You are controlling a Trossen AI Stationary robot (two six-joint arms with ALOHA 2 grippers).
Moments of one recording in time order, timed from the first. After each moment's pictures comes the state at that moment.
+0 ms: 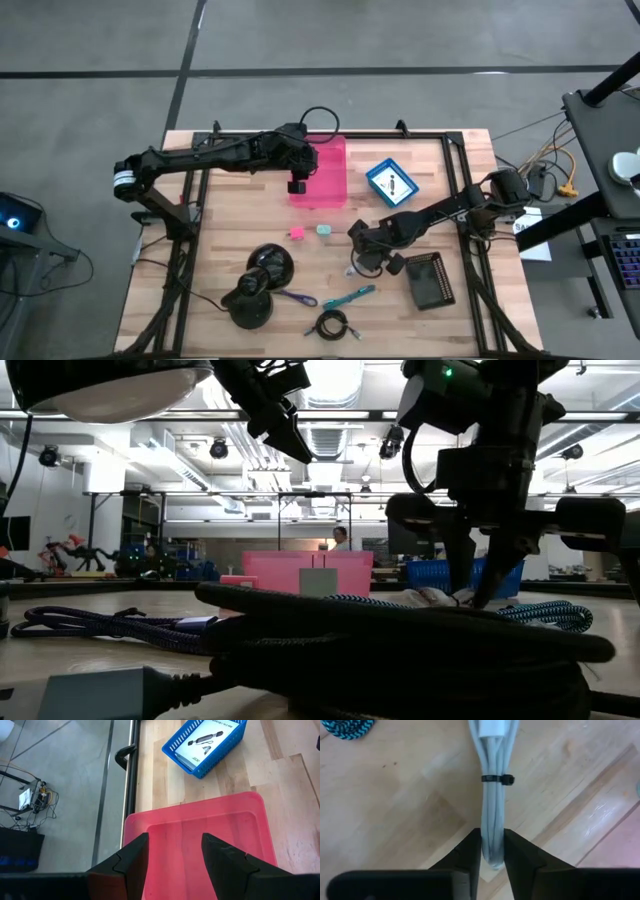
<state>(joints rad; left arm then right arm) 0.27 1.50 1.33 -0.49 -0.19 0.53 0.21 1.74 0.93 -0.45 0.00 -0.62</state>
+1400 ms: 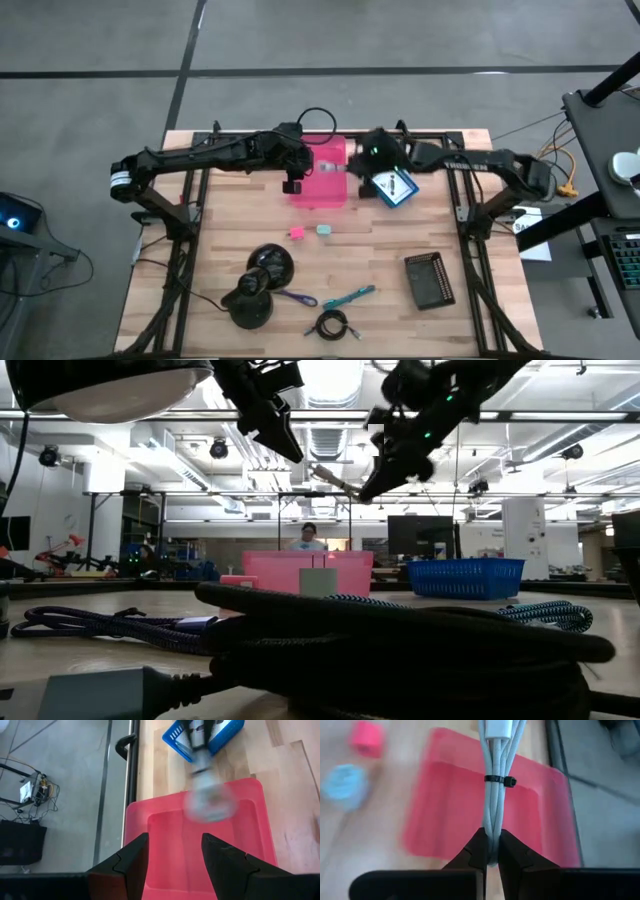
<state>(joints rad) 0.27 1.48 1.34 -0.56 -0.22 0.53 -0.37 1.52 1.07 -0.28 -0.06 -0.51</state>
